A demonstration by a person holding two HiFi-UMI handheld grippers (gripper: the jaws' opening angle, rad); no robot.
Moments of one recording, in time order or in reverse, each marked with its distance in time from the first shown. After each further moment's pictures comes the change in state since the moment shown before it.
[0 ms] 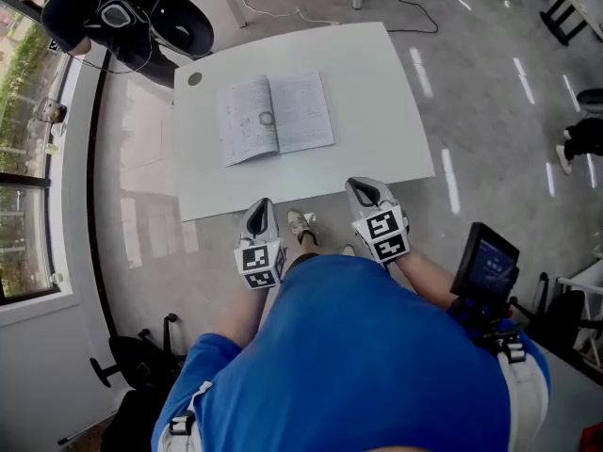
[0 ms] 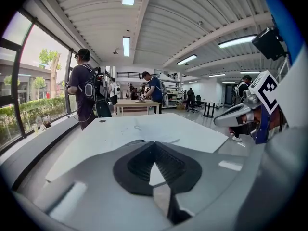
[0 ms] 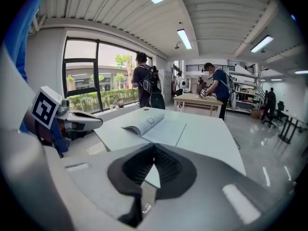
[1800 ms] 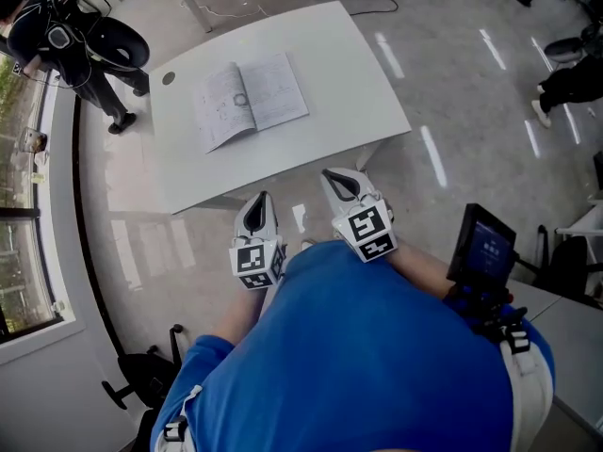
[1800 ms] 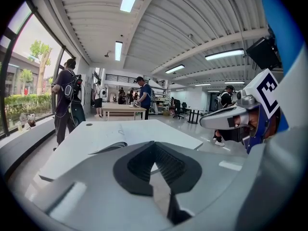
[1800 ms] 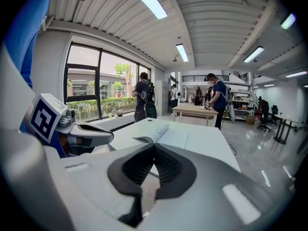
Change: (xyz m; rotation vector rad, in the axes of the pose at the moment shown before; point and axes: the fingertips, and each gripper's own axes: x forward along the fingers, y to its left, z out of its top) left arm -0.063 -0.046 0.011 -0.010 -0.065 -0.177; right arm -0.066 0.073 0.020 -0.004 -0.120 -0.057
